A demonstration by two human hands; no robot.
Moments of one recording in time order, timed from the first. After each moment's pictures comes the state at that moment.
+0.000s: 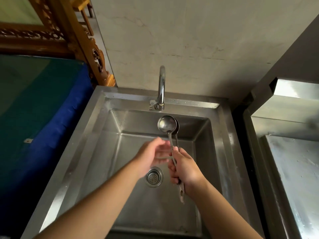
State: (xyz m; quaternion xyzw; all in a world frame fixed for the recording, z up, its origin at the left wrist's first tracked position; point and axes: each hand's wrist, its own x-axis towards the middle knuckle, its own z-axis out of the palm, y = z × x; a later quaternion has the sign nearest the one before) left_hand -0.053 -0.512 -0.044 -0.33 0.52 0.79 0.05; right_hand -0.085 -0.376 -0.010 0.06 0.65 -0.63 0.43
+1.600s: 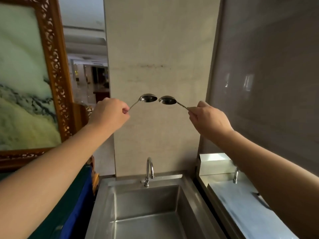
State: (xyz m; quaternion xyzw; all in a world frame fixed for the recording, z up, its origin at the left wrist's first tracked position) left_hand 0.152 -0.586 0.474 -0.07 0.91 0.04 -0.40; right_hand 0.070 -0.294 0.467 -0.28 0.87 -0.11 -0.38
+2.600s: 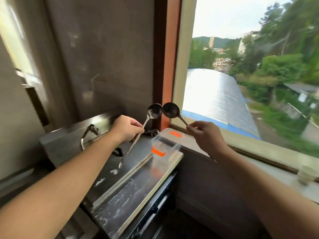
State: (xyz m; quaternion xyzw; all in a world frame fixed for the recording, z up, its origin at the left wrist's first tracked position) left_hand 0.052 0.081 0.328 0.18 0.88 0.45 0.02; right_hand 0.202 0.316 0.324 0.17 0.88 -0.35 -0.29
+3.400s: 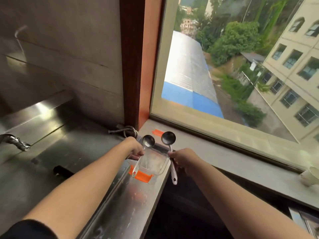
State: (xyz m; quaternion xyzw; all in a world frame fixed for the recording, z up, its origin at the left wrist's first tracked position) left_hand -0.212 0.307 0.124 0.08 0.83 0.35 0.42; right_hand -0.050 0.429 0.141 0.52 0.67 -0.53 -0.01
